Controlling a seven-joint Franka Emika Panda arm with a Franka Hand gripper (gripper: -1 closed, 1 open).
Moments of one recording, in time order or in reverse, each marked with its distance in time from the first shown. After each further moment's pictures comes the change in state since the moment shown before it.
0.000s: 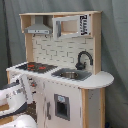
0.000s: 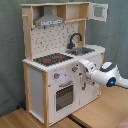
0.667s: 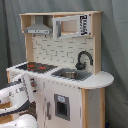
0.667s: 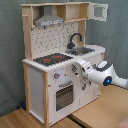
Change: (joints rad) arm -0.095 0.000 0.015 0.069 0.000 0.057 0.027
